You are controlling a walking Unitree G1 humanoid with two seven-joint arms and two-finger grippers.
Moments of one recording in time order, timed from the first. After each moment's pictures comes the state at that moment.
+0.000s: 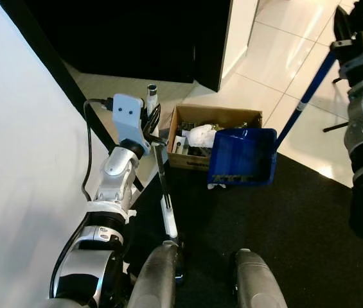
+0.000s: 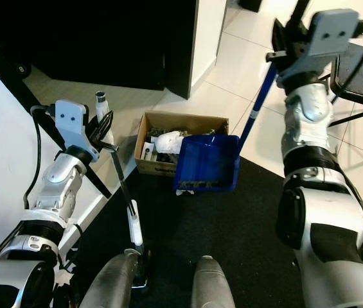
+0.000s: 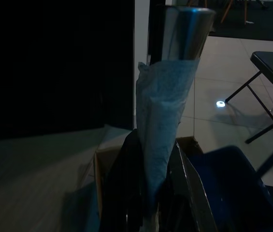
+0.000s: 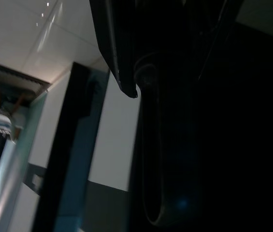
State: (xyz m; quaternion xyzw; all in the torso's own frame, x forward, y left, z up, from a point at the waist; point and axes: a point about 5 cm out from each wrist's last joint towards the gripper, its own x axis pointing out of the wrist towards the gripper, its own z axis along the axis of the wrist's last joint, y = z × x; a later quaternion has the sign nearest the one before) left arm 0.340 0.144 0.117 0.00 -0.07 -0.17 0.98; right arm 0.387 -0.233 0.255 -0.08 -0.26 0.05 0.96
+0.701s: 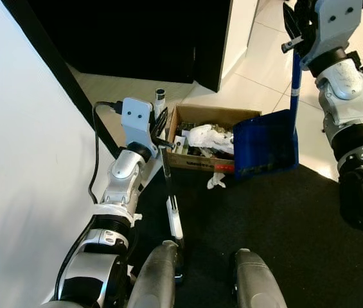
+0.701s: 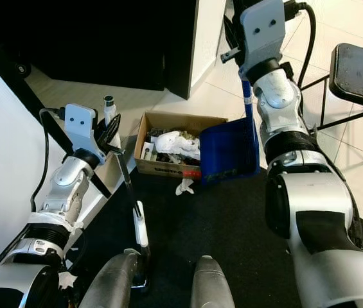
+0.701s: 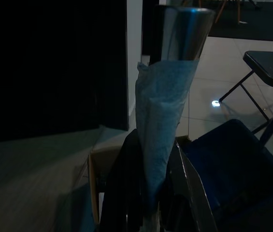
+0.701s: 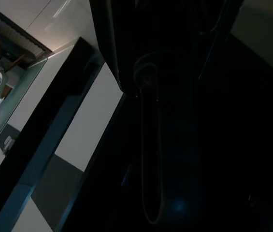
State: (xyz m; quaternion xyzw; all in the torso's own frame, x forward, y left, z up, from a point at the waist) left arm 0.339 0.137 0.117 0.01 -0.07 -0.17 0.98; right arm 0.400 -0.180 0.268 -0.20 -0.26 0.11 0.94
